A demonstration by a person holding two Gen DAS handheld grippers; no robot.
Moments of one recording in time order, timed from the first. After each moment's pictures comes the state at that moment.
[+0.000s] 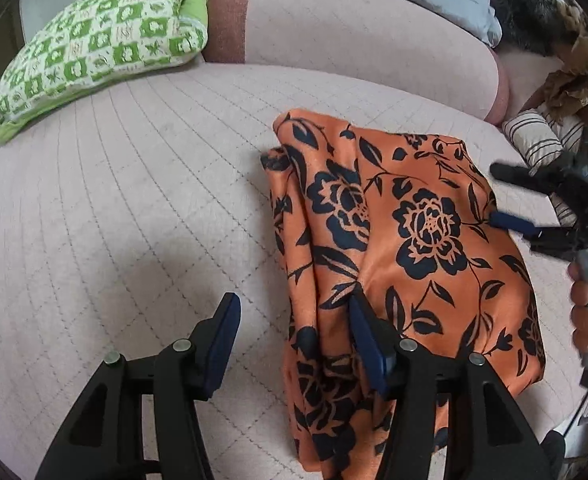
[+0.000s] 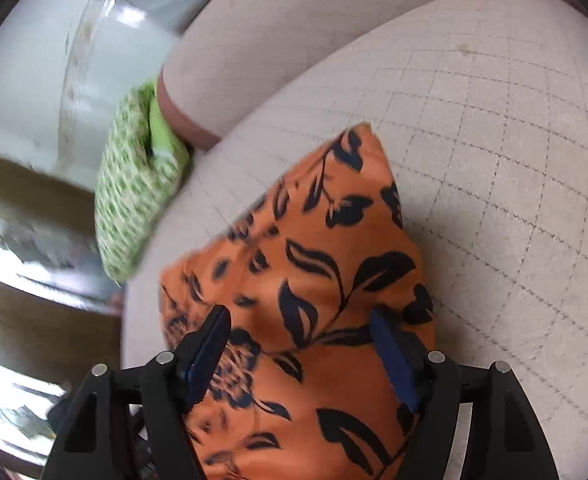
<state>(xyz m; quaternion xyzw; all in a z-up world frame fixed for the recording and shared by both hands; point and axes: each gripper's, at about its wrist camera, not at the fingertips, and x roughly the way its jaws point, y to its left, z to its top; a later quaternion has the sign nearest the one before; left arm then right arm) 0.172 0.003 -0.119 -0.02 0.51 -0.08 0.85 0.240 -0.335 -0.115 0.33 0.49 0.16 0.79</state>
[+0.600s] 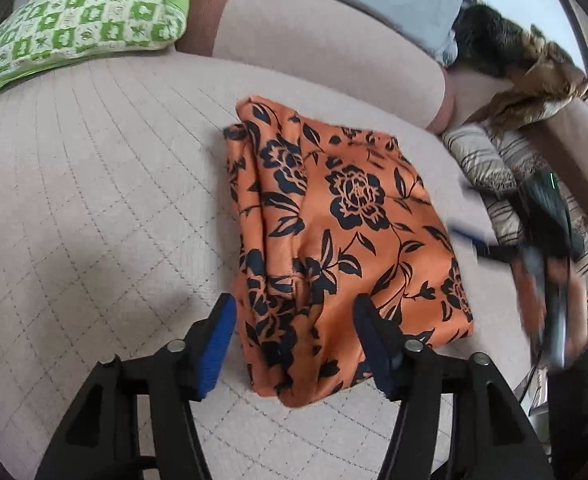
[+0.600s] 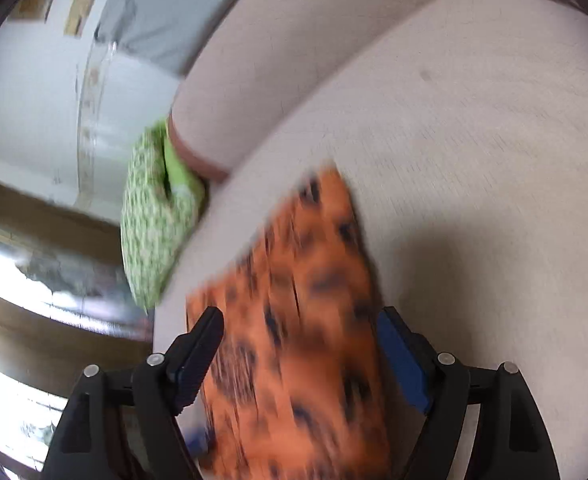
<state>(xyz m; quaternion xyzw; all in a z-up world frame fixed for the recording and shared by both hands) 0.122 0.020 -0.109 -0.11 0.50 -0.18 0.84 0.188 -0.376 -0.139 0.39 0.49 0.17 0.76</state>
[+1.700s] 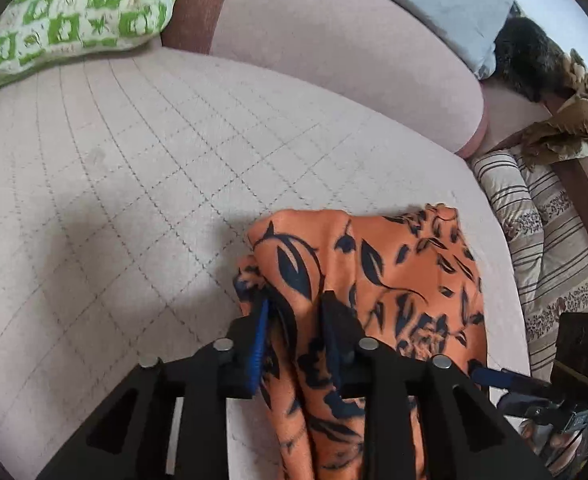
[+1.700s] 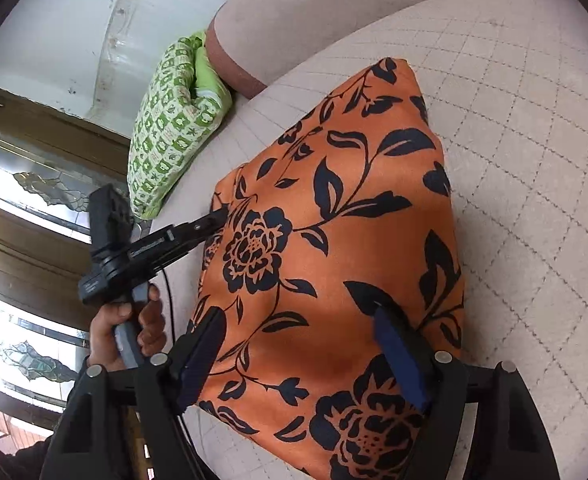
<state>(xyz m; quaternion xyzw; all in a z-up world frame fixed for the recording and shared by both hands) 0.273 0.004 -0.128 -0.12 0.53 -0.18 0.82 0.191 -0.313 -0.137 0.28 0.52 0.23 0.77</state>
